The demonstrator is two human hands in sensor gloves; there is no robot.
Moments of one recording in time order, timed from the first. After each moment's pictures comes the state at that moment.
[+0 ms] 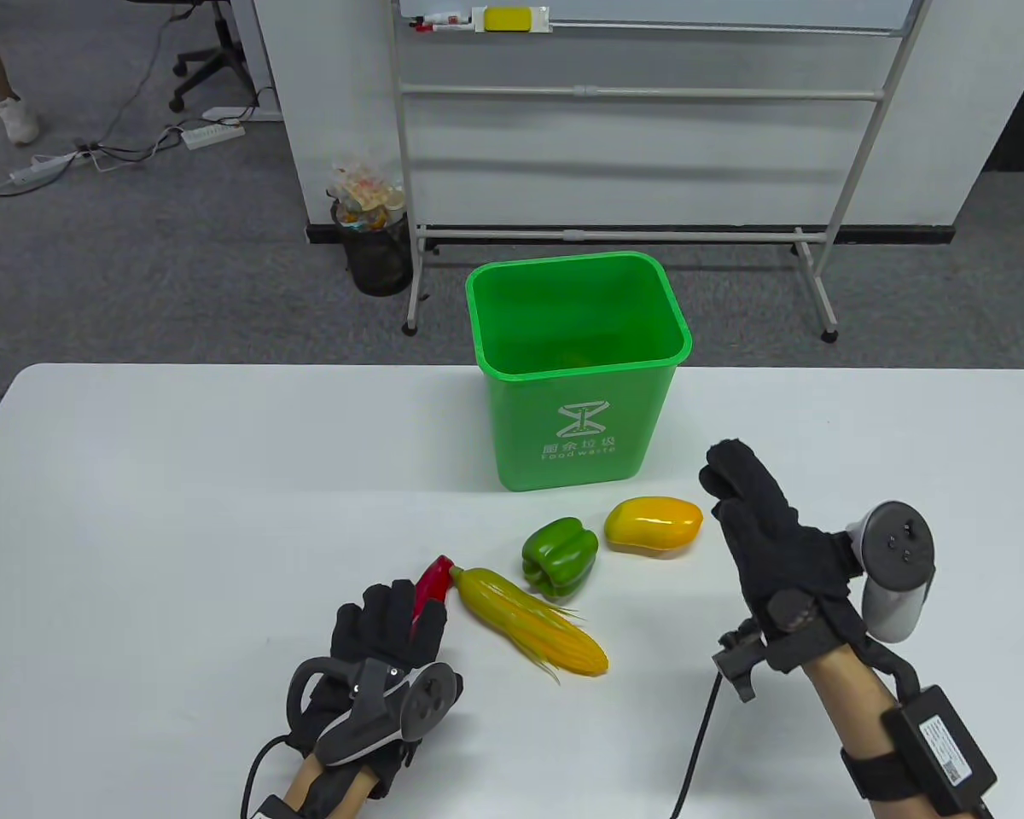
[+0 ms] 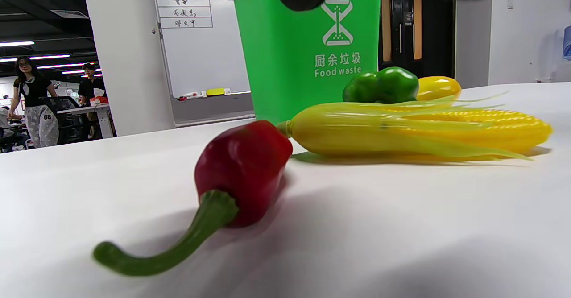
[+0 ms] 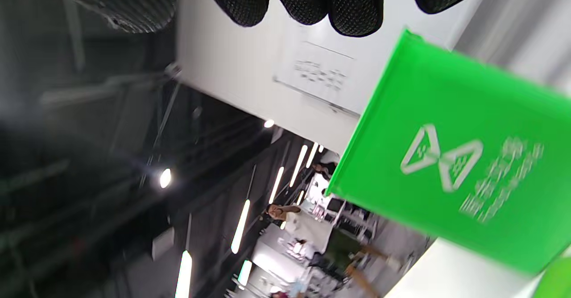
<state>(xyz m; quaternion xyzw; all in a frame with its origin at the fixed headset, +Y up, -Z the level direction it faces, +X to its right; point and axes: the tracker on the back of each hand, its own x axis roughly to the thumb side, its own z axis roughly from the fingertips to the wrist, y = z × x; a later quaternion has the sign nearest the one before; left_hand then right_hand) -0.152 -0.722 -0.286 0.04 -0.16 -0.06 0.98 0.232 -0.593 -0.324 0.21 -0.12 0.79 0.56</state>
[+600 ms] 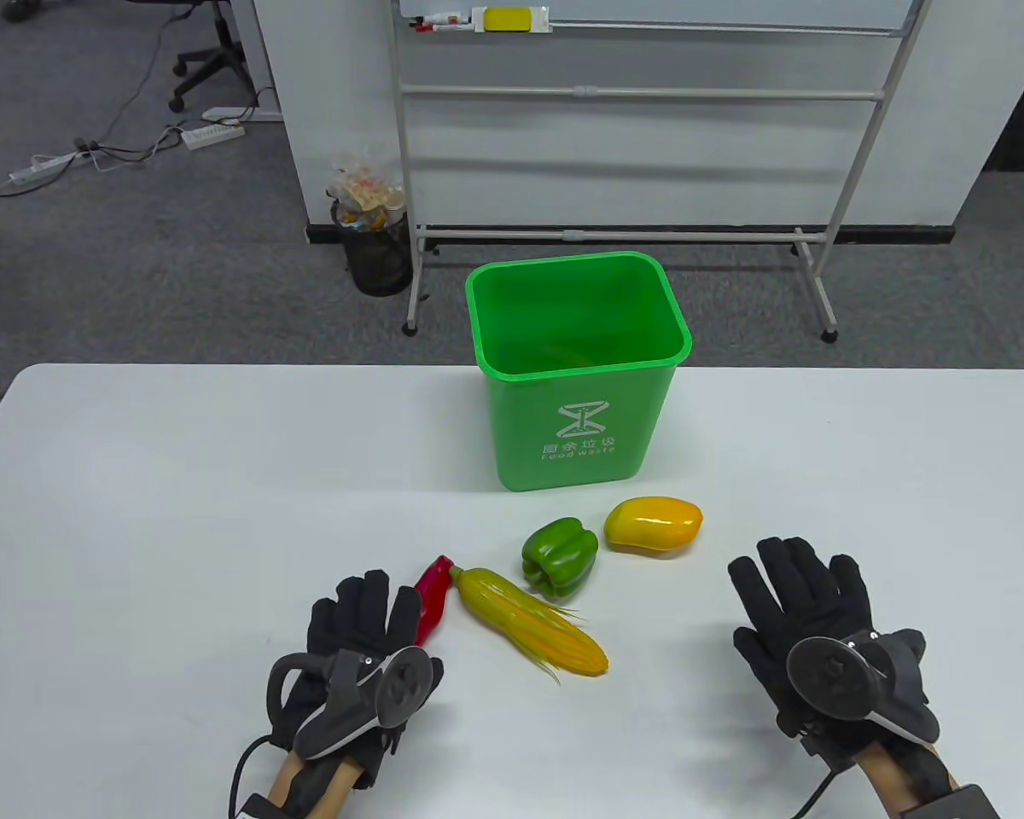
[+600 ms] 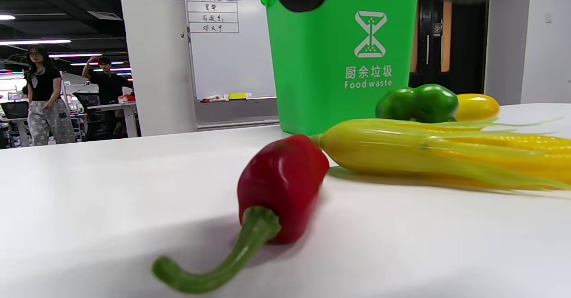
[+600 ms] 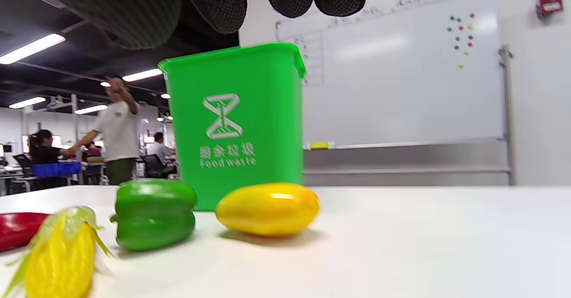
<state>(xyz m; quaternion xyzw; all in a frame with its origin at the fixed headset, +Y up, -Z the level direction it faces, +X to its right) -0.174 -0.712 -0.292 0.05 -0.11 -0.04 0.99 0.255 -0.677 -0.289 0.15 -0.14 0.98 0.09</state>
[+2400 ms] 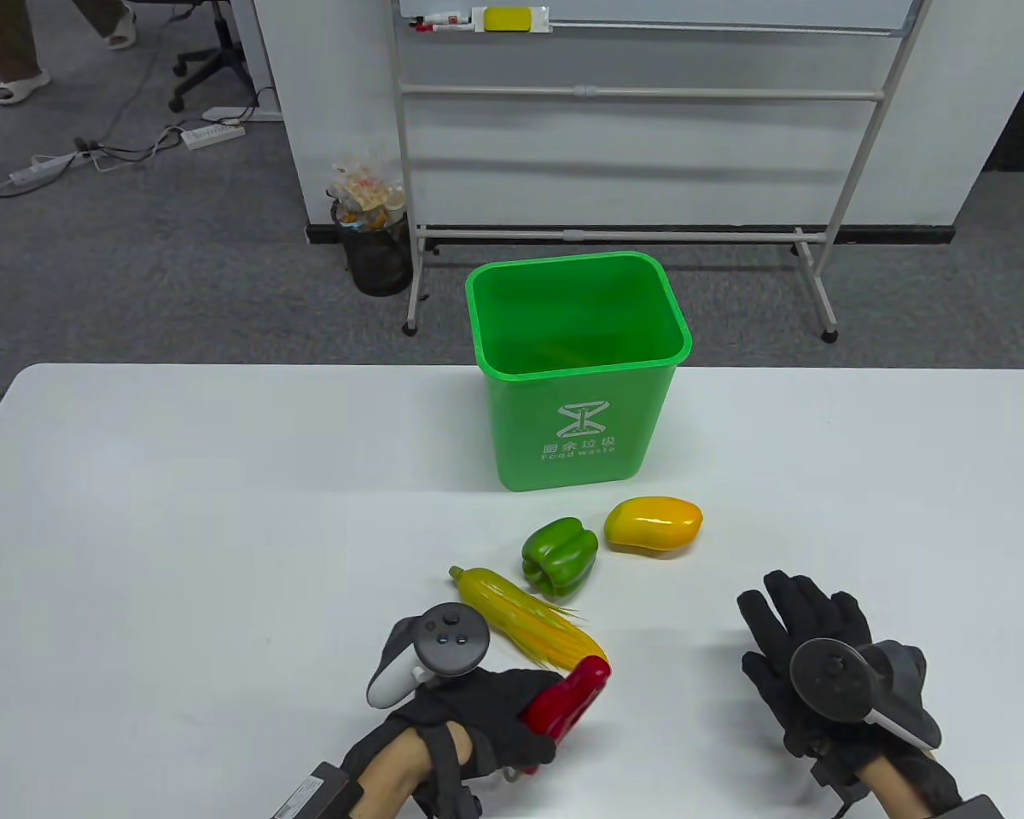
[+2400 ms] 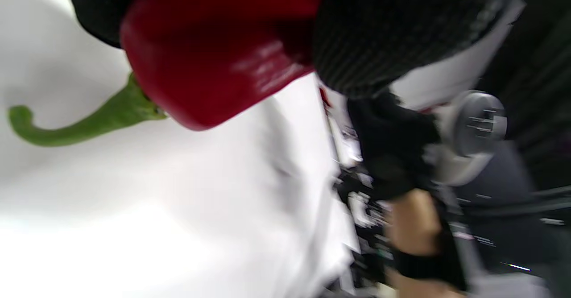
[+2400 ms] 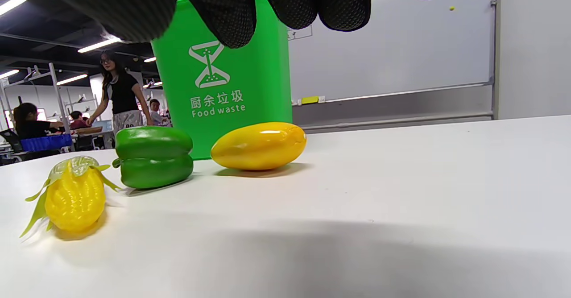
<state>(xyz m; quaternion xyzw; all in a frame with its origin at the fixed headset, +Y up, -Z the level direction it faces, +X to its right) -0.063 -0.739 -0.303 -0.36 -0.33 0.48 0.73 0.262 -0.703 -0.287 0.15 -0.07 0.98 0.09</state>
